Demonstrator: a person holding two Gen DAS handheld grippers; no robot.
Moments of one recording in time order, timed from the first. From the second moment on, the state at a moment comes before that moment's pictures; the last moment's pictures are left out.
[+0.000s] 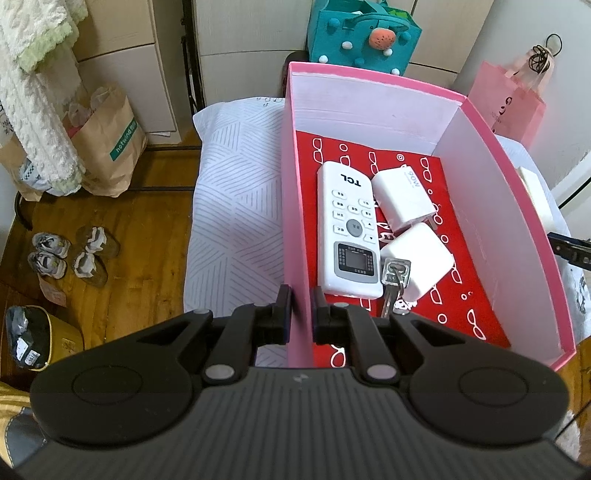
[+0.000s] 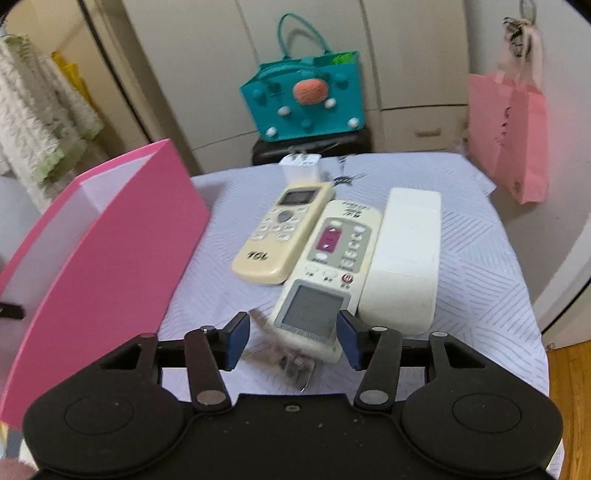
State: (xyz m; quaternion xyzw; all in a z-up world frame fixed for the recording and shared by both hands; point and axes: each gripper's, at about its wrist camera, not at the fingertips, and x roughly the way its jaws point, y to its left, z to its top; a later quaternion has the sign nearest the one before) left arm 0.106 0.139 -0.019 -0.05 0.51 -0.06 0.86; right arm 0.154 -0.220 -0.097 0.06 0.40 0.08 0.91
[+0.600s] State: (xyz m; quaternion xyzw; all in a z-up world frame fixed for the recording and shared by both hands) left arm 0.106 0.139 -0.020 -0.04 0.51 -0.06 0.86; right arm 0.129 -0.211 -0.107 0.01 0.38 0.08 0.92
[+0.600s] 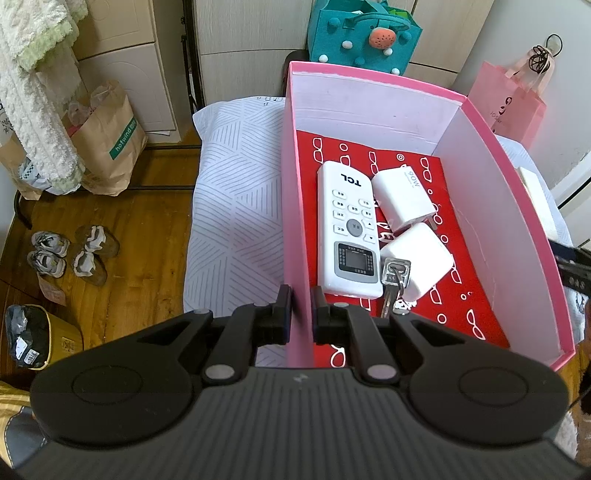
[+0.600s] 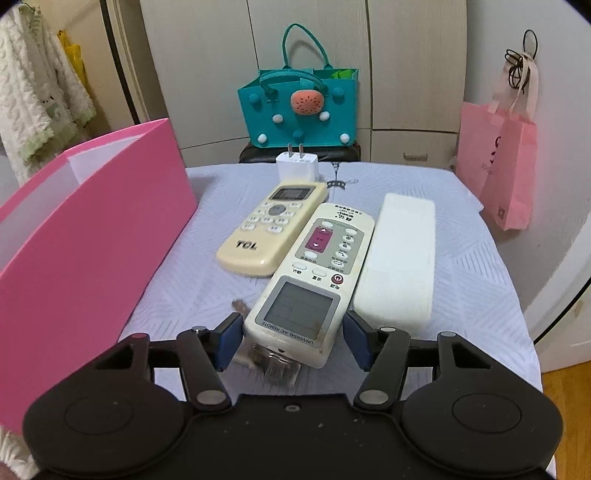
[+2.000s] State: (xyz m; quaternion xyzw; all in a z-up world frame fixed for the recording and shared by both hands) left arm 0.101 0.137 -0.016 -0.04 0.52 -0.06 0.85; right arm 0.102 -0.192 -0.055 0.00 0.34 0.14 0.93
